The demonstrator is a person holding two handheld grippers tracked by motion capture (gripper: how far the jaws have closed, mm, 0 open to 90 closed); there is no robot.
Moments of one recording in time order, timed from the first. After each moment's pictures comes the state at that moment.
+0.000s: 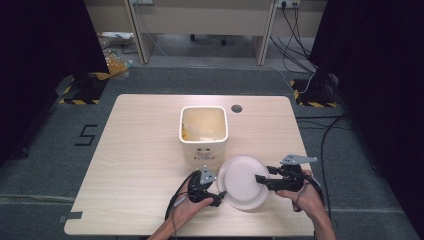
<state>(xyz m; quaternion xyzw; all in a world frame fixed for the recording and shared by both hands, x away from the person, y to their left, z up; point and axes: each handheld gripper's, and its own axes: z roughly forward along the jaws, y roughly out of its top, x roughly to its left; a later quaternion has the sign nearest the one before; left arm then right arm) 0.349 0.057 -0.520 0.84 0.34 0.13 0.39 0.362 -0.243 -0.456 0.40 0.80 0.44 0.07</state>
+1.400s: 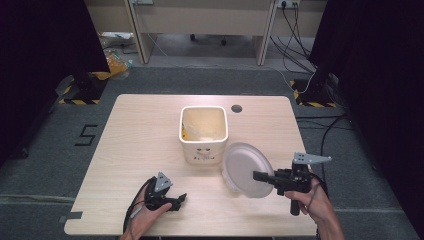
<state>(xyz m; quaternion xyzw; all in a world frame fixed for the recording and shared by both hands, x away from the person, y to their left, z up) 0.323 0.179 -0.522 0.82 0.41 0.17 0.37 0.340 -0.243 -0.410 0.31 0.73 0.60 -0.06</state>
